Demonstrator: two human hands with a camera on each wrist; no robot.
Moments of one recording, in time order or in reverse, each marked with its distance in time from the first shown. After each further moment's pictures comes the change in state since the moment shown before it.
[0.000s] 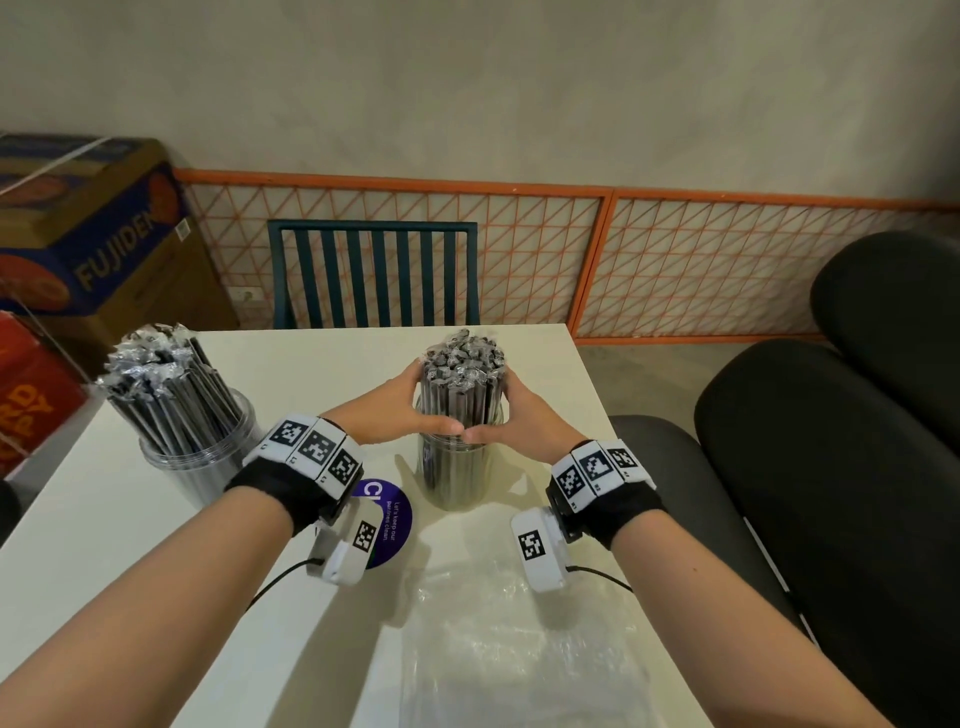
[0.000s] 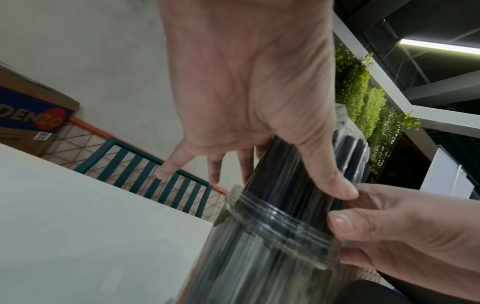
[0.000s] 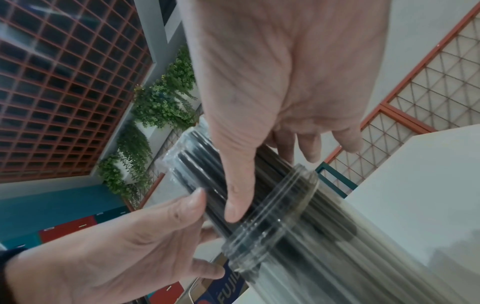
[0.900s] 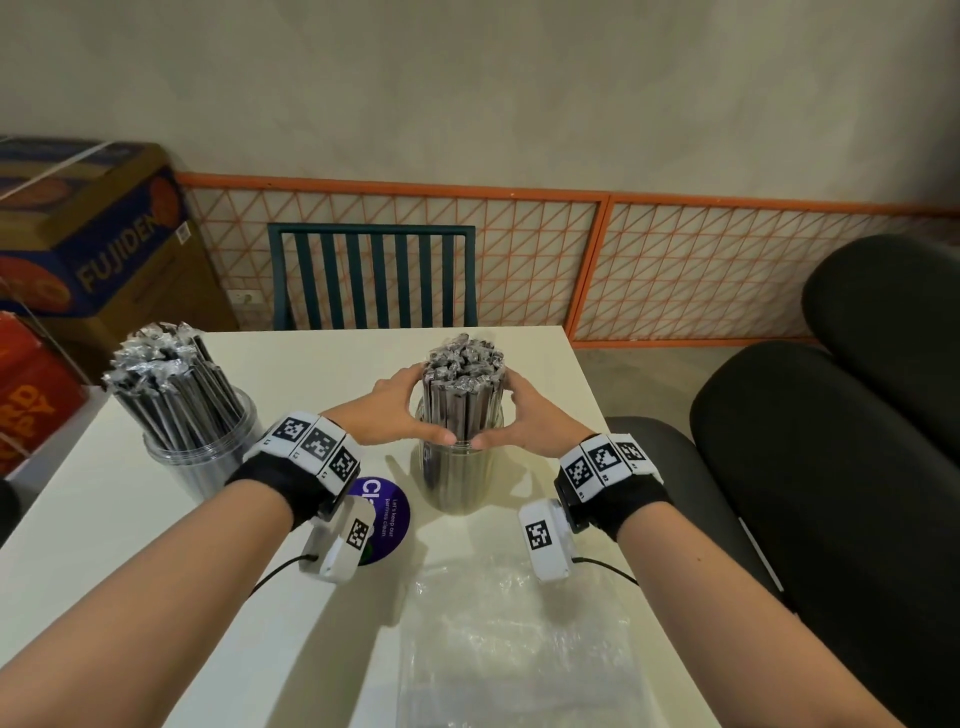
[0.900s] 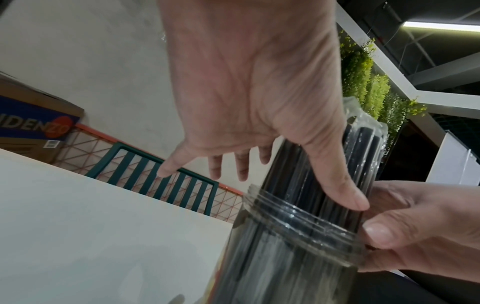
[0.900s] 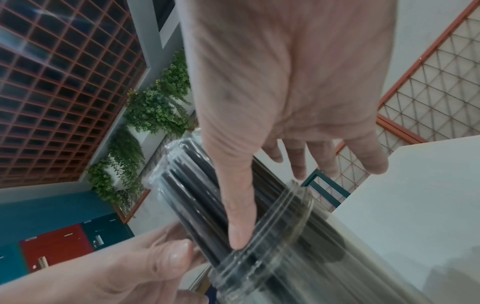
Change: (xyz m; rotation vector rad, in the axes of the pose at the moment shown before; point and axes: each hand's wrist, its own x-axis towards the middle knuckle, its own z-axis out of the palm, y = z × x) left_hand 0.001 -0.015 -0.002 0.236 0.012 -0.102; right_hand 0.012 0.023 -0.002 -0.064 -0.025 0.107
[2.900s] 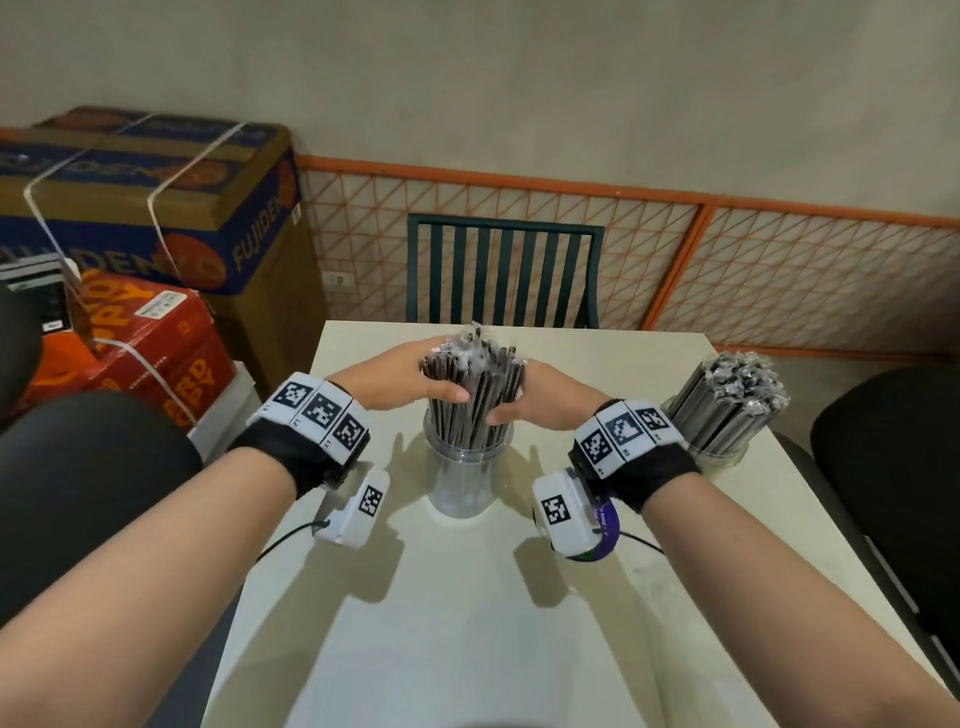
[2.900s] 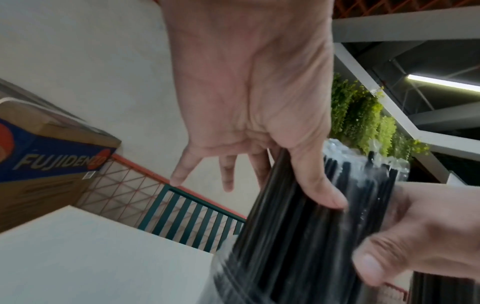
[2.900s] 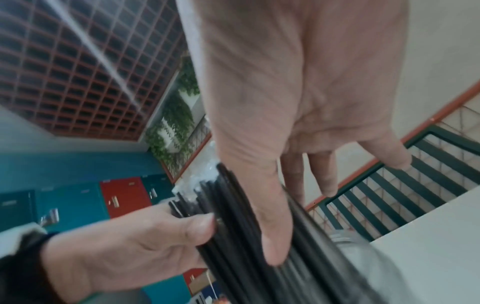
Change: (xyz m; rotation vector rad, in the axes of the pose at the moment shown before) left_hand -0.091 -0.187 -0.182 -0.213 0.010 0.222; right_hand 0.055 -0.232 0.177 -0.251 -0.167 -0.098
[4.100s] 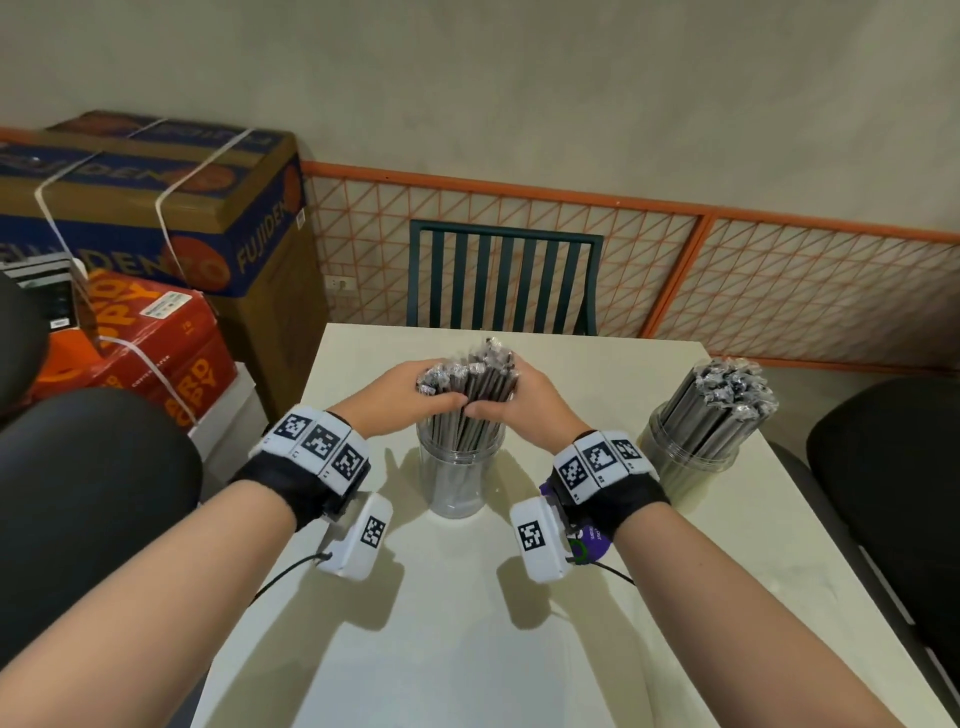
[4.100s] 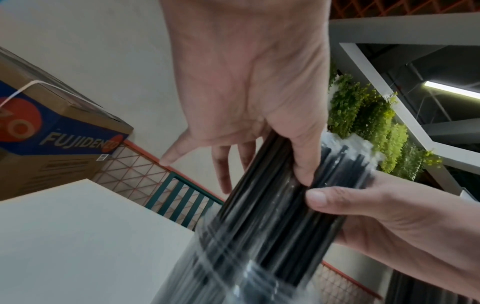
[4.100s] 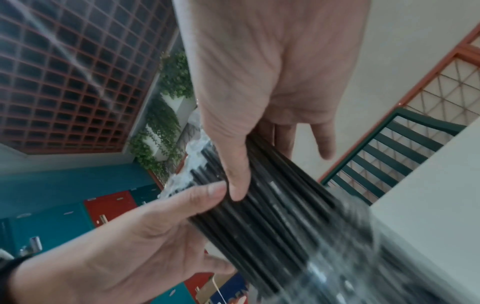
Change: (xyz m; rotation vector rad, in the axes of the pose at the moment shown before) left_hand -0.014 -0.004 0.022 -0.033 0.137 -0.018; right_hand -0.005 0.007 0.024 0.344 0.270 -0.076
